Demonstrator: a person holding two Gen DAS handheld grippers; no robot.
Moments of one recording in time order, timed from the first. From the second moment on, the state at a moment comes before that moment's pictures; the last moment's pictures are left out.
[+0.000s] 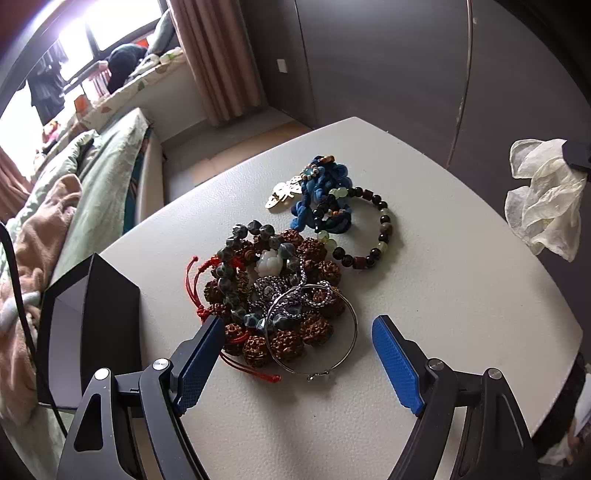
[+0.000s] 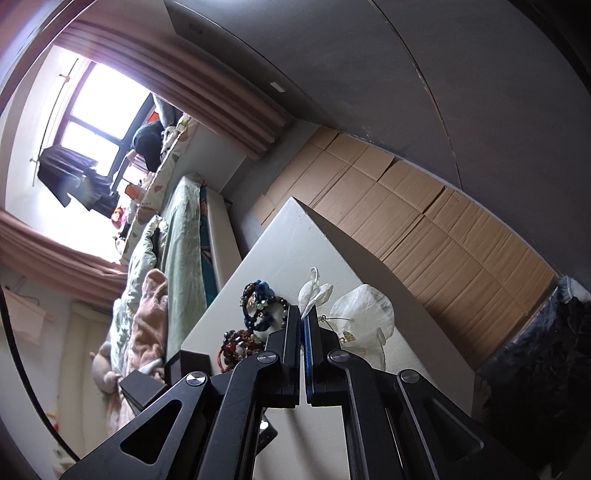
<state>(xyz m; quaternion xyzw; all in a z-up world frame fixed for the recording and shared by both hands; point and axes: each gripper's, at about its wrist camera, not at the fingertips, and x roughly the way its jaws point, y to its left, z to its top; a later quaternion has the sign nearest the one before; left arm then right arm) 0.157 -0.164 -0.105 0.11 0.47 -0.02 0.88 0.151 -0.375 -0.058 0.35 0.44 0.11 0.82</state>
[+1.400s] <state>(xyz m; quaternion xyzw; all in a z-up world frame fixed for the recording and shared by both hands) 0.130 -0.063 -0.007 -0.06 0.38 -0.05 0.92 0.146 -0.285 -0.037 0.31 0.41 0.21 0.83</state>
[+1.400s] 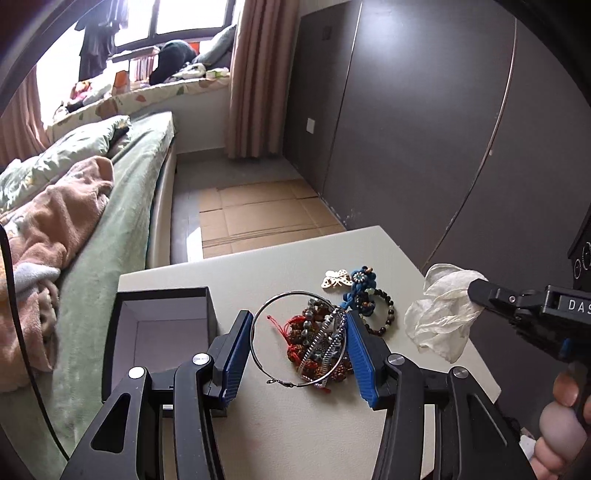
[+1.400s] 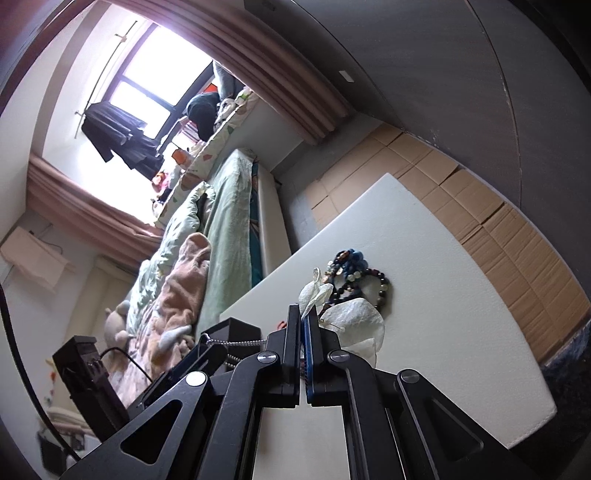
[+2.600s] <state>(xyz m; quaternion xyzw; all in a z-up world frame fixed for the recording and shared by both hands) 0.103 0.060 0.075 -0.16 0.27 -0.02 0.95 0.160 -0.136 -0.021 0.27 0.38 0.35 0.82</state>
